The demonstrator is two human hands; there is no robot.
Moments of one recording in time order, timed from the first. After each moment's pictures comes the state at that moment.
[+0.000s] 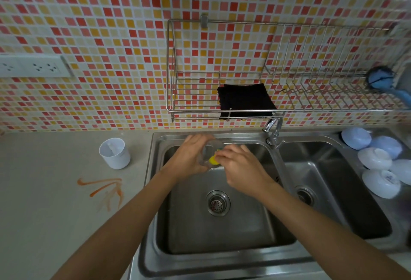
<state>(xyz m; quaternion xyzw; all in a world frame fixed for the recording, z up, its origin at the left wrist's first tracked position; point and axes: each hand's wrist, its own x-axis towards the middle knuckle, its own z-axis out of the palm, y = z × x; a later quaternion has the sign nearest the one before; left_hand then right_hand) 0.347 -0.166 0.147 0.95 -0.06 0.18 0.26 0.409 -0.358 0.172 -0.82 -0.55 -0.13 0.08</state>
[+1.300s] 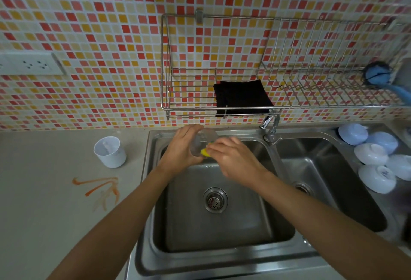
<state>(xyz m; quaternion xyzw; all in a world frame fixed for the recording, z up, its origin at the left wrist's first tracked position) 0.358 -0.158 0.138 0.93 -0.02 0.23 0.28 0.425 -0.348 0.172 -0.79 -0.60 -0.15 0.04</state>
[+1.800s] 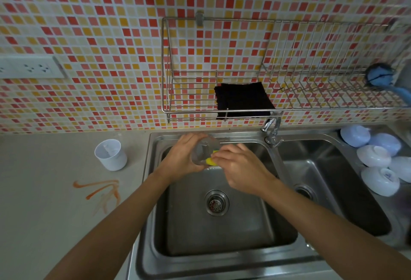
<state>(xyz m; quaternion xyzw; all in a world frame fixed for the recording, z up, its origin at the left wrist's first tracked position) 0.351 -0.157 0.139 0.94 -0.06 0.19 0.28 0.418 -0.363 0.174 -0.79 -0.60 -0.14 0.07</state>
